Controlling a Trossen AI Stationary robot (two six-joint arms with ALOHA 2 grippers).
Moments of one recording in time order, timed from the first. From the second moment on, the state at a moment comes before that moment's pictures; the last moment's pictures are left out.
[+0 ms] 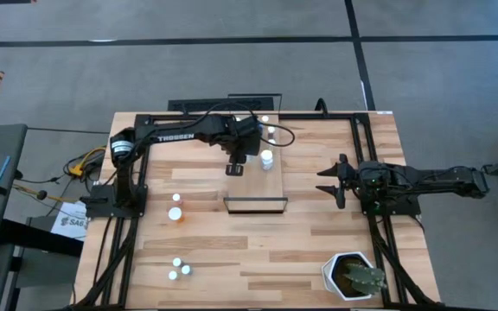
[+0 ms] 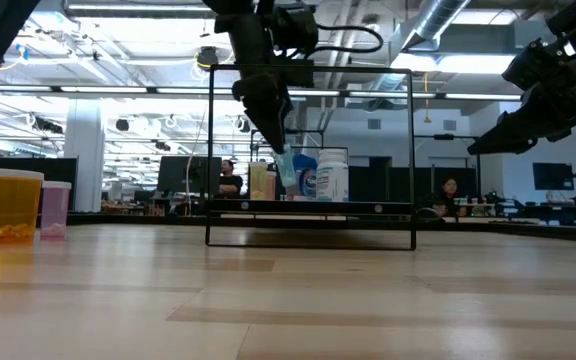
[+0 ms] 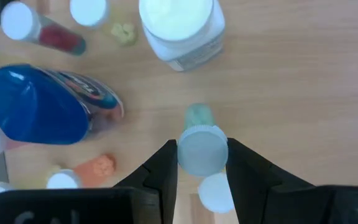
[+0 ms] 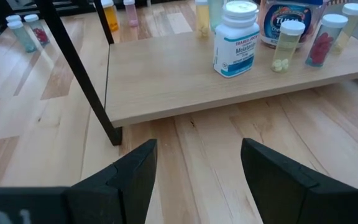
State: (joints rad) left arm 0.29 1.92 1.69 -0.97 -0.03 0.43; right arm -0.05 0.28 0.17 -0.29 0.13 0.14
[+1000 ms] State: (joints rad) left arm 0.33 1.95 1.65 -0.87 0.07 0.45; right arm -0.05 0.28 0.17 -0.28 0.13 0.14
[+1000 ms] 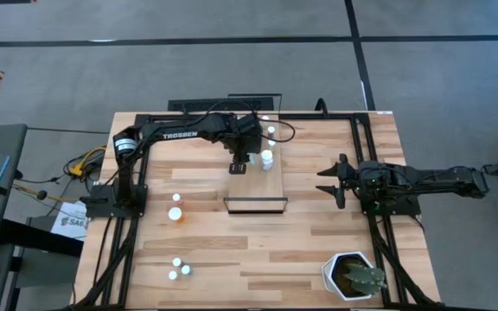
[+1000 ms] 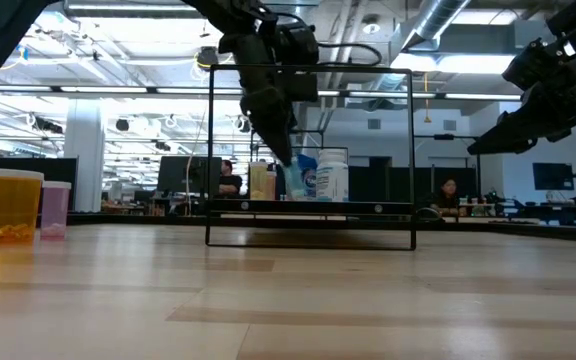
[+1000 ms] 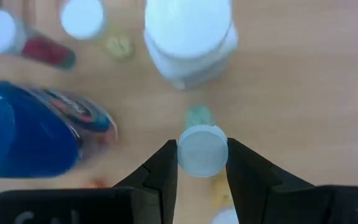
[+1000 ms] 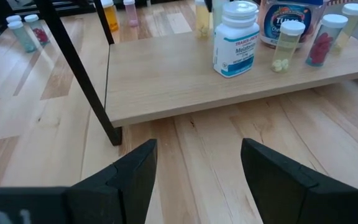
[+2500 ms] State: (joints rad) left arm 0.37 1.95 1.65 -0.92 0.01 0.38; right arm -0.05 0.28 0.17 -0.28 0.13 0.14
